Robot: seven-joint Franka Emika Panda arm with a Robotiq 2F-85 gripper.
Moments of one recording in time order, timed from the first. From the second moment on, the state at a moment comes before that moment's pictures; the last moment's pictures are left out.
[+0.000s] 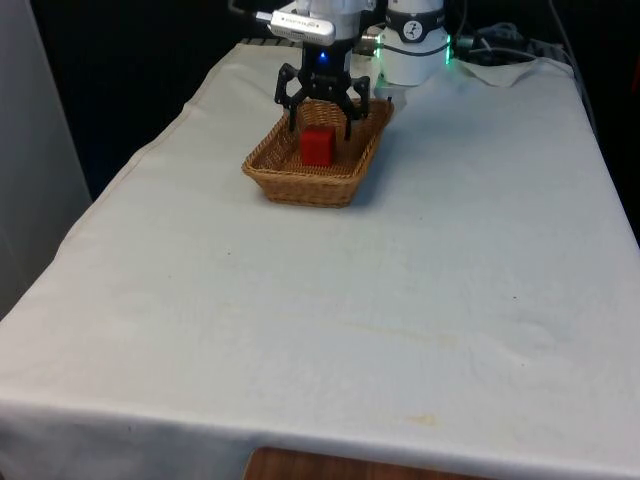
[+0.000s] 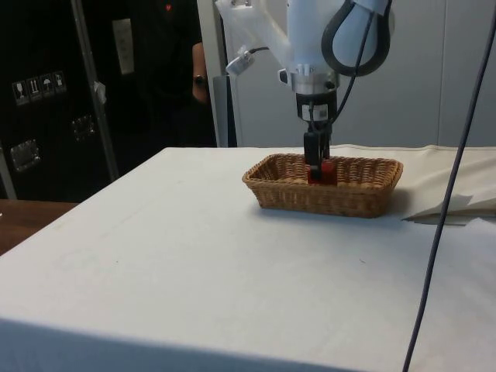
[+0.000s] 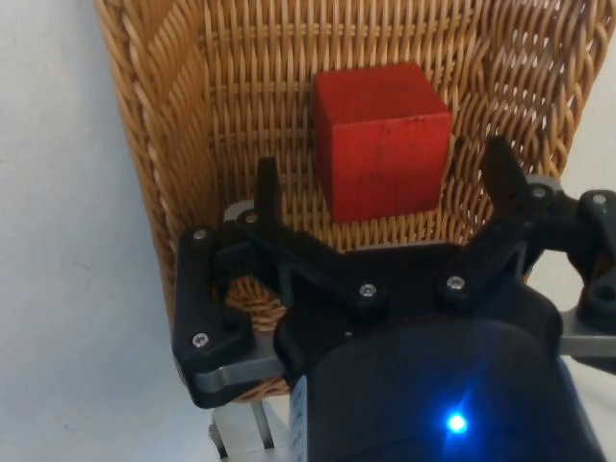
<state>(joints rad) 0.25 0.09 -0.55 -2.69 -0.26 2.81 -0.05</state>
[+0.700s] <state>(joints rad) 0.25 -0.08 -0.55 -2.63 -0.26 2.62 -0.05</state>
